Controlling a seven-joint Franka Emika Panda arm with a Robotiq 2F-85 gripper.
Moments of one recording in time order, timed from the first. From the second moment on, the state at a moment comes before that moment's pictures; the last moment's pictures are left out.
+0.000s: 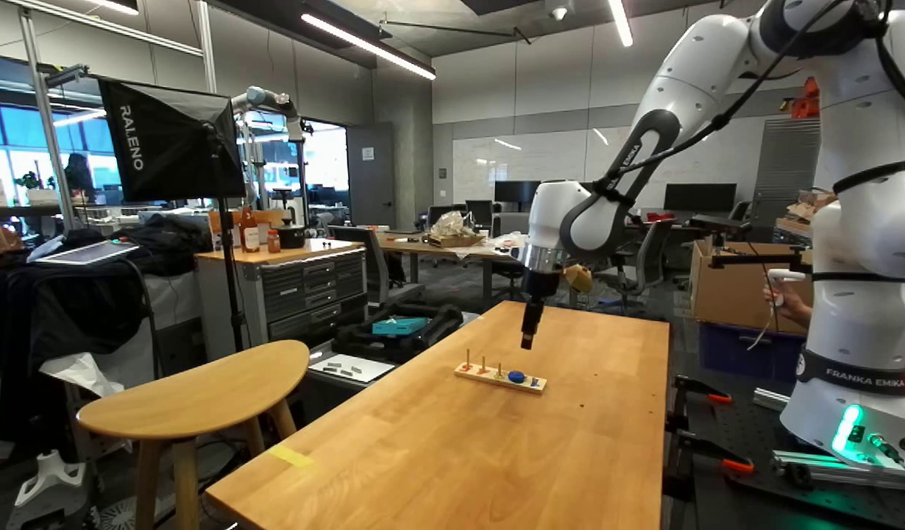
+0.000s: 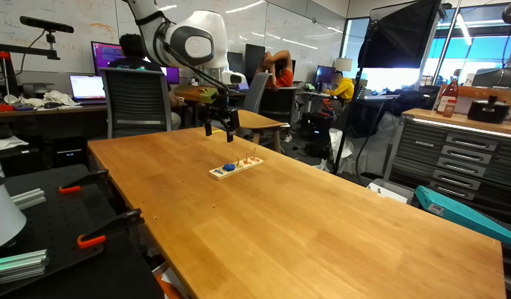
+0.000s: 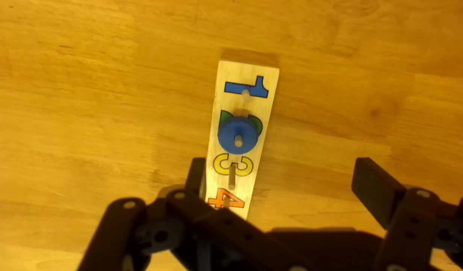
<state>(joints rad) 0.10 0.19 -0.02 -2.45 -0.02 2.79 -0.12</state>
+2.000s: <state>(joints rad) 0.10 0.51 -0.04 -2.23 -0.07 2.79 0.07</state>
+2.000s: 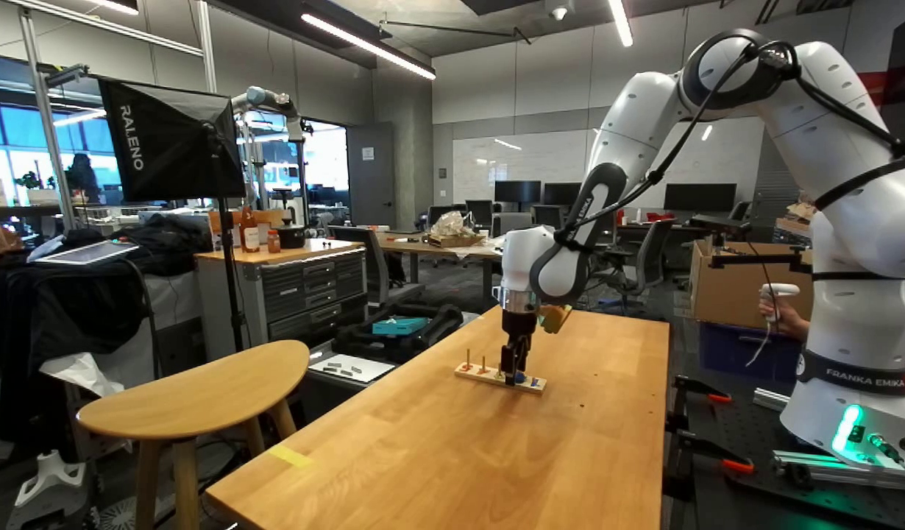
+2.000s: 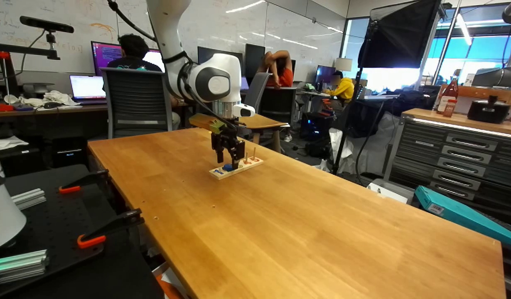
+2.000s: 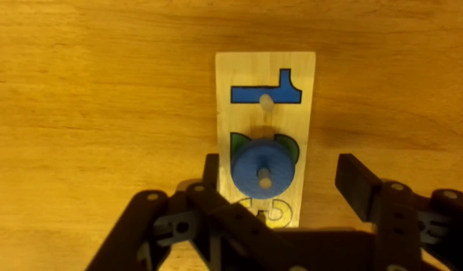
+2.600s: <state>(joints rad) 0.10 0.52 -0.03 -2.20 -0.07 2.77 0.07</state>
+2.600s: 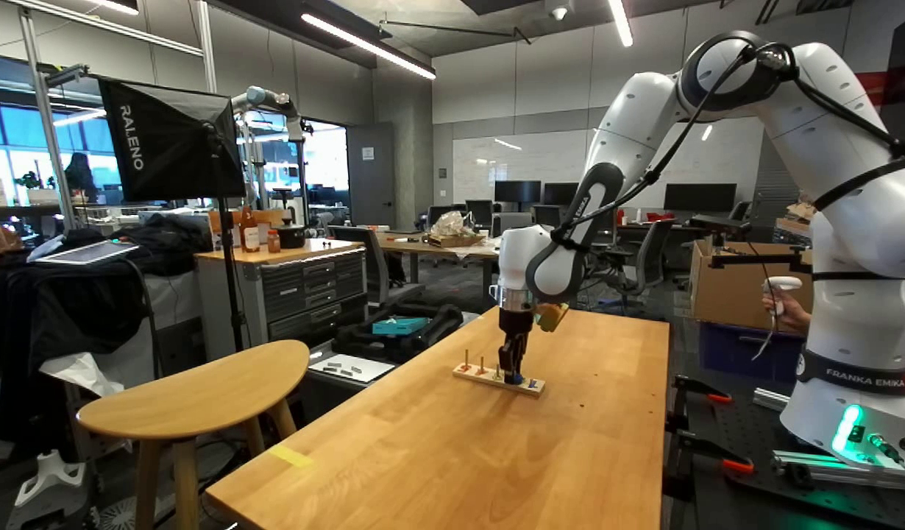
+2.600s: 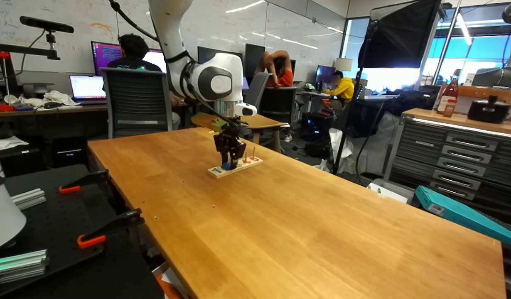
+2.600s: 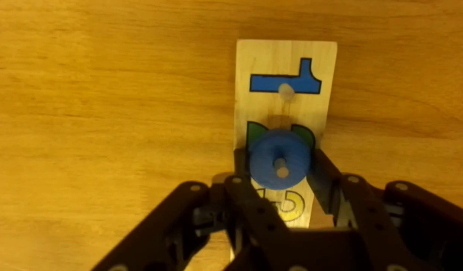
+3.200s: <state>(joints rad) 0.10 0.44 -0.03 -2.13 -0.06 2.65 0.07</state>
